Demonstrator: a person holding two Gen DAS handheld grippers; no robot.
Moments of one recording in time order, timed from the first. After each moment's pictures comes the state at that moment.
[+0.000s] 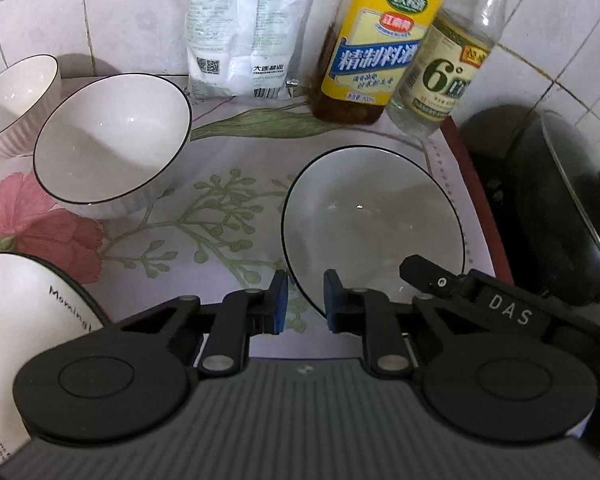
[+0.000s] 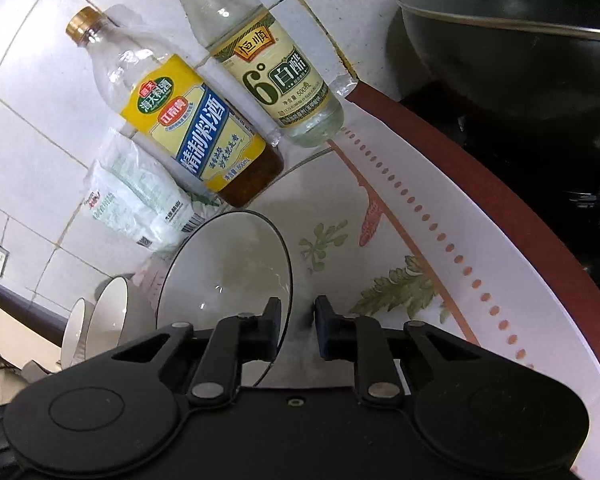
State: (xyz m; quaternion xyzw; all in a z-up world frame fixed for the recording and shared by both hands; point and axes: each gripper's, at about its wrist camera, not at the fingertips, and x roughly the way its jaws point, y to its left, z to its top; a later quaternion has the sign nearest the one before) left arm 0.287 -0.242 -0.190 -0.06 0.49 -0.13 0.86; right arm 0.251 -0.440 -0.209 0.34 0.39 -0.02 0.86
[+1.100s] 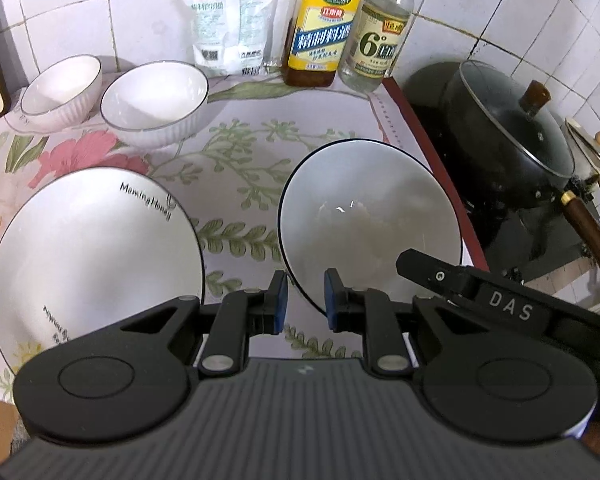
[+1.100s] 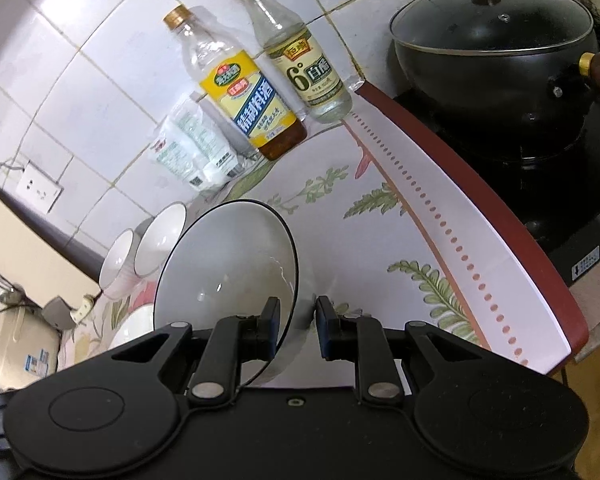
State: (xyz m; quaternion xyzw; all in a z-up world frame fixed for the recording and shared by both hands) left arm 0.167 -0.211 -0.135 -0.02 0.49 -0.18 0.85; right arm 0.126 -0.418 -0.165 0.31 0.39 0.01 0.87
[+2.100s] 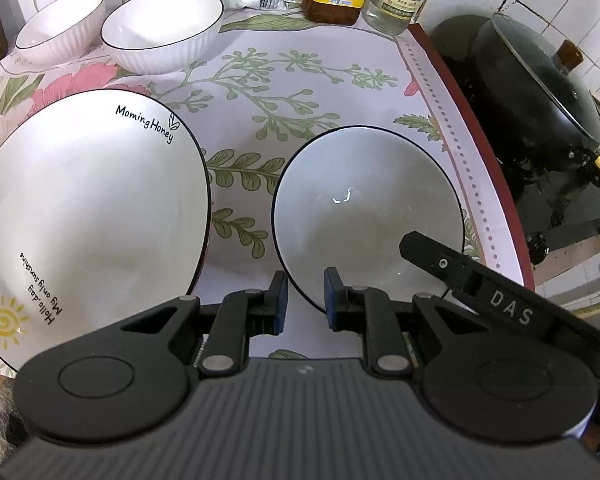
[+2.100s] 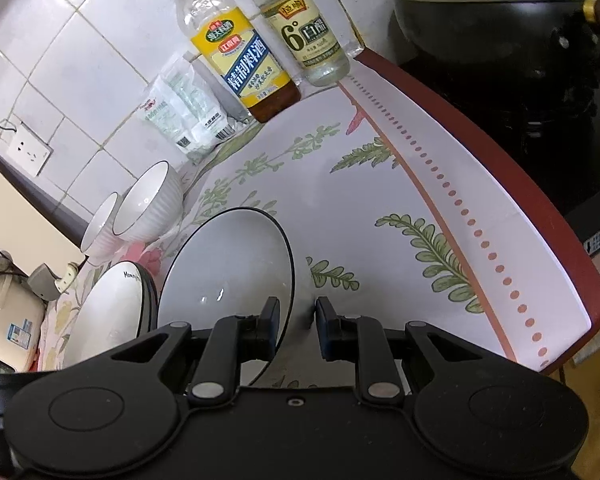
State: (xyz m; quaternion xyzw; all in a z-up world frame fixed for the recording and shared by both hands) left arm 0.167 -0.206 -0.184 -0.02 0.54 -0.16 0.82; right arm 0.123 -0.410 -0.206 0.29 0.40 0.03 0.87
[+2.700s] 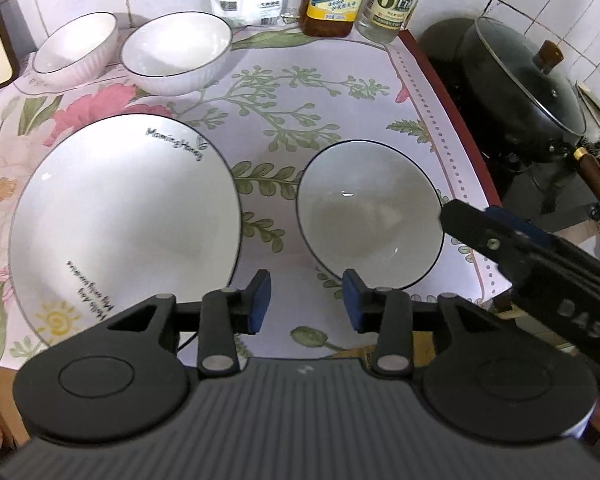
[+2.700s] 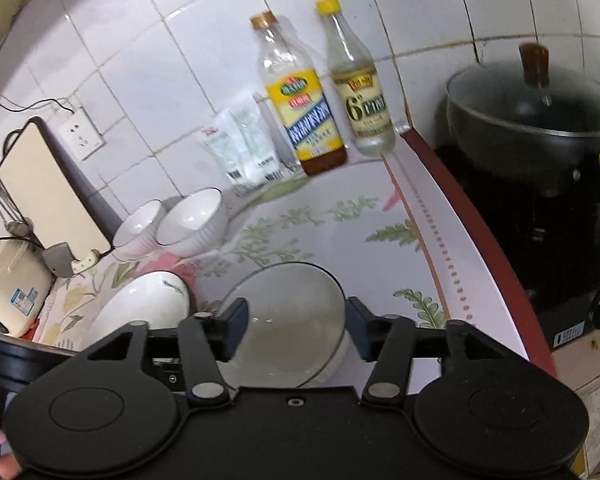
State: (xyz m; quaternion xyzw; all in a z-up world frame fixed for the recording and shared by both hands) left arm 0.158 -0.184 -0.143 0.00 0.55 -0.17 0.82; right arm 0.100 -0.402 -0.136 0.20 0.35 0.06 0.91
